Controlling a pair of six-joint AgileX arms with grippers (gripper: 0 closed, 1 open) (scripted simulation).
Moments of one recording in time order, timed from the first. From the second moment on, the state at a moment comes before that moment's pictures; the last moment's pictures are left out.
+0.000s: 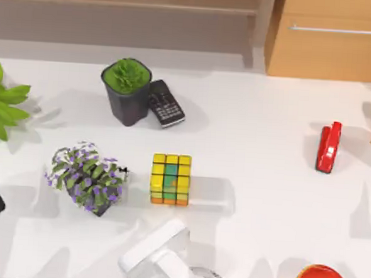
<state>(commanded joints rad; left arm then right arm) 0.00 0.00 0.00 0.00 0.00 0.00 0.00 0.00 0.00 0.00 0.00 0.00</state>
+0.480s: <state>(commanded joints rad) 0.00 0.00 0.00 0.00 0.00 0.00 -0.09 0.22 0.14 -0.14 0.00 -0.17</state>
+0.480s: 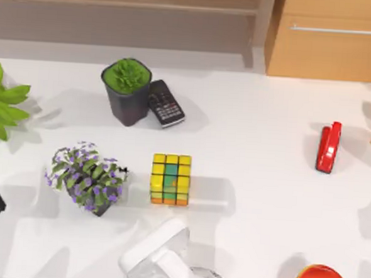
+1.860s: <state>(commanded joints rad) 0.00 0.00 0.00 0.00 0.00 0.00 -0.52 1.54 0.81 -0.83 -0.03 -1.01</state>
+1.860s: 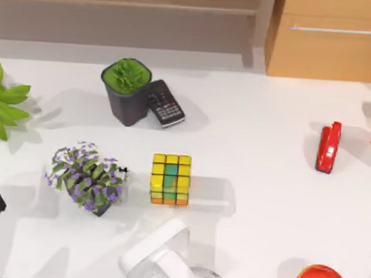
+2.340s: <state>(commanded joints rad) 0.00 0.00 0.00 0.00 0.00 0.00 -0.52 1.62 0.74 -0.67 -0.03 -1.01</state>
